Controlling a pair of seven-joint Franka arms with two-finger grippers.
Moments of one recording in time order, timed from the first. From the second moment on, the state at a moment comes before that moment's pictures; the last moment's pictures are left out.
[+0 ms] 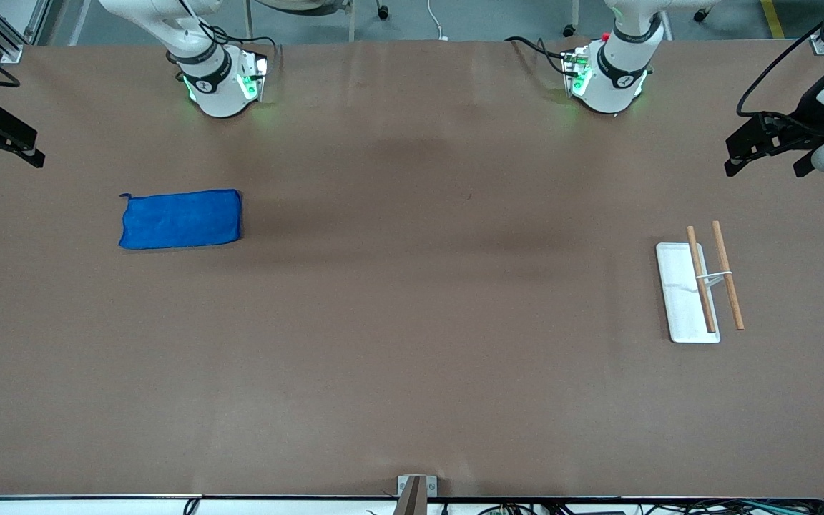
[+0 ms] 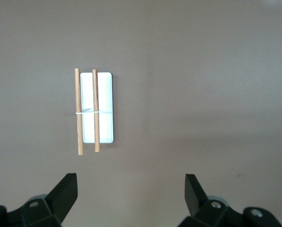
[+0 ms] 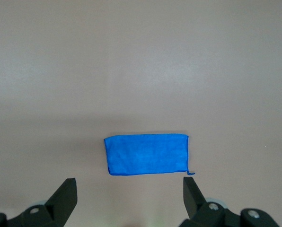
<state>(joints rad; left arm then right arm) 0.01 -0.08 -0.10 -1.59 0.00 1.57 -0.06 0.02 -0.07 -0.06 -1.54 -0.01 1.47 -0.08</state>
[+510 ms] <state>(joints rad) 0.01 -0.08 -0.10 -1.57 0.01 1.56 -0.06 0.02 -0.07 -0.06 -1.54 -0.01 1.47 -0.08</state>
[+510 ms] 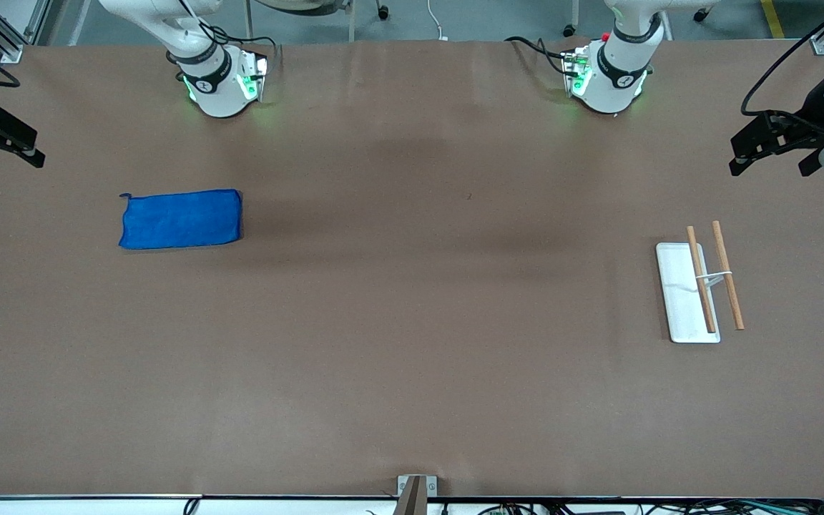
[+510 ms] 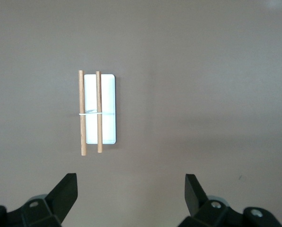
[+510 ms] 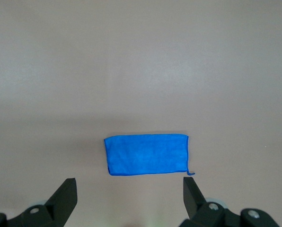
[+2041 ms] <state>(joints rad) 0.00 0.00 -0.15 -1.52 0.01 1.53 -0.07 -0.08 -0.13 -0.09 -2.21 0.00 1.99 -0.23</state>
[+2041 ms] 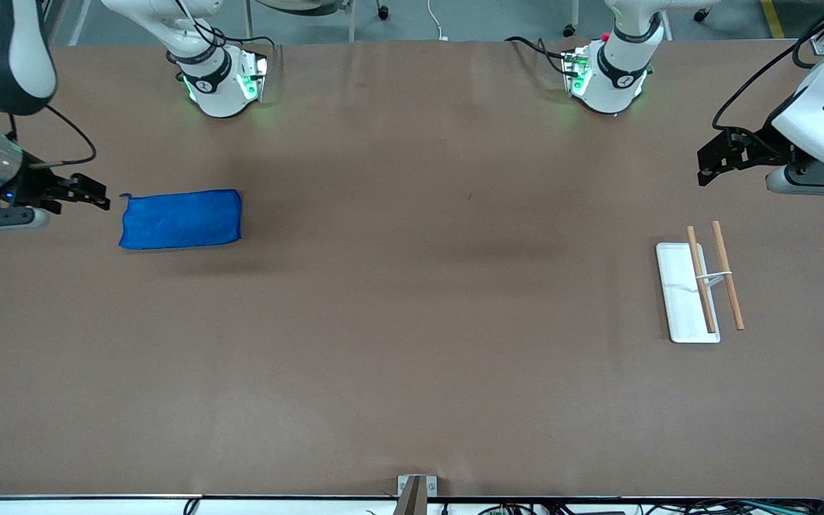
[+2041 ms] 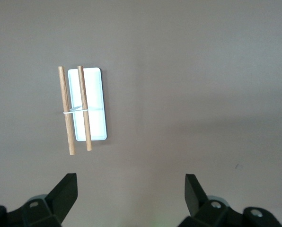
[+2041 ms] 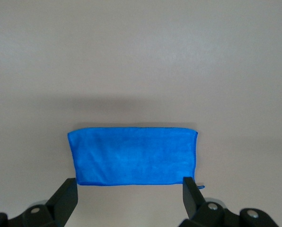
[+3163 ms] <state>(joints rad) 0.01 0.01 -0.15 -1.52 0.01 1.53 -0.12 -0.18 0.05 -0.09 -2.63 -0.01 2.56 -0.37</state>
